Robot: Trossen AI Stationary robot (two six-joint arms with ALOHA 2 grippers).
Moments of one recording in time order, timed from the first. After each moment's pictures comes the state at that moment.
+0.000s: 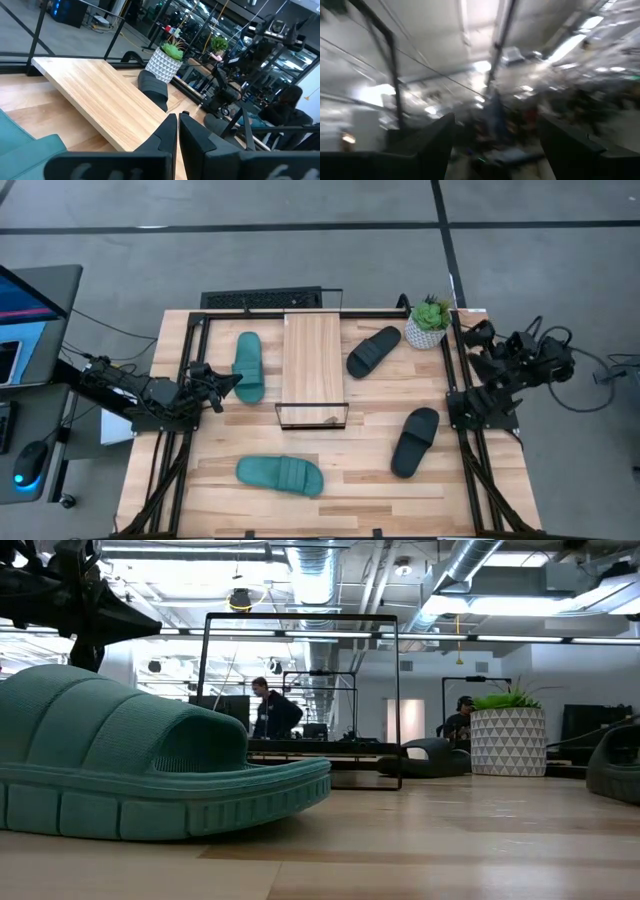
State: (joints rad) left arm -0.38 0.07 0.11 -0.10 -0.82 -0.64; right arm 0.38 0.10 0.51 0.17 0.47 -0.08
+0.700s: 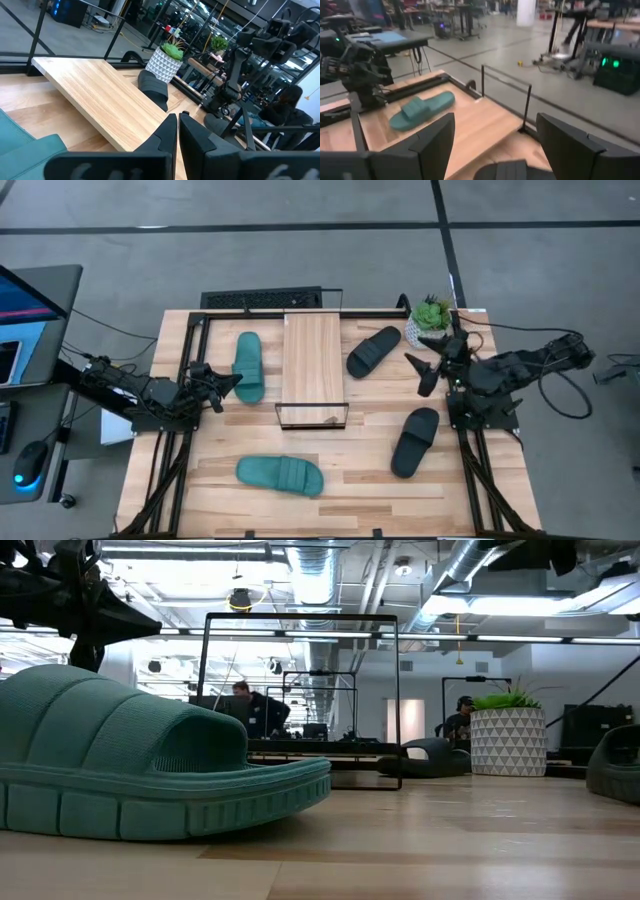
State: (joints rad) left arm -0.38 0.07 0.11 -0.10 -0.82 -0.64; right arm 0.38 0.68 0.79 -0.51 1.00 0.35
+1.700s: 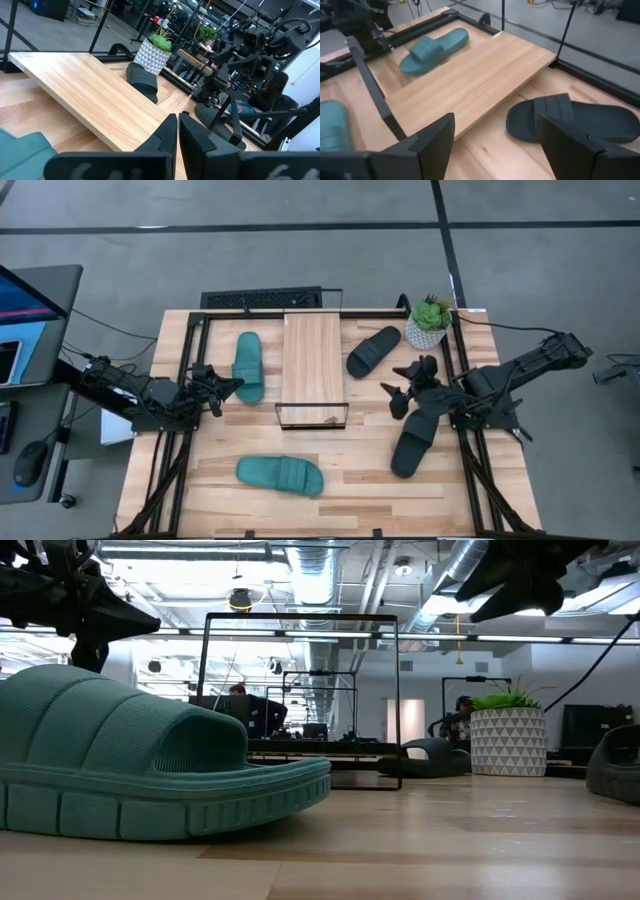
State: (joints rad) left arm -0.38 0.07 0.11 -0.10 -0.74 -0.61; right arm 0.38 0.99 0.79 -0.60 0.81 0.74
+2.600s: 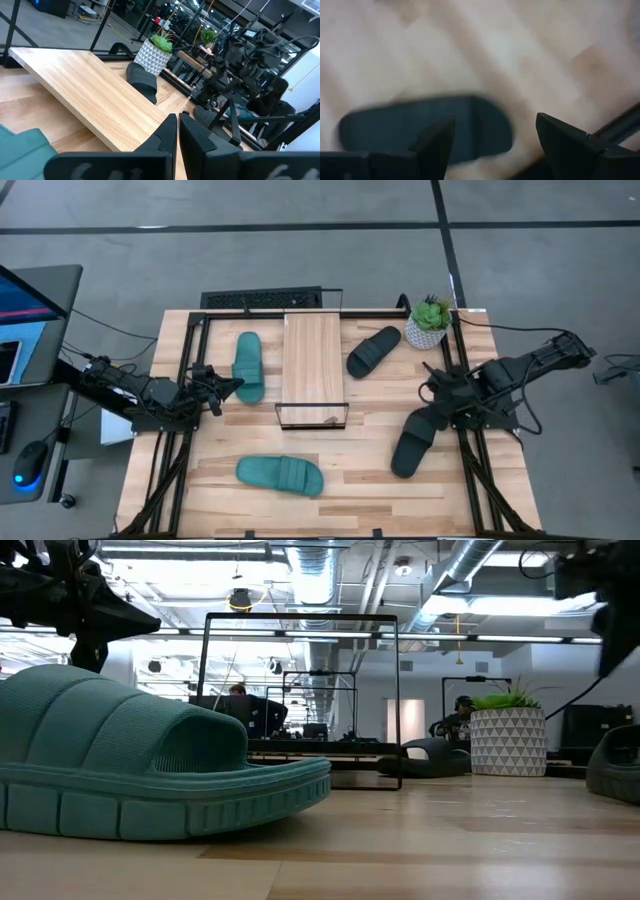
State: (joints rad) left arm -0.38 0.07 0.11 -0.10 -0.75 -0.65; right arm 0.38 0.82 0.79 -1.29 0.21 0.91
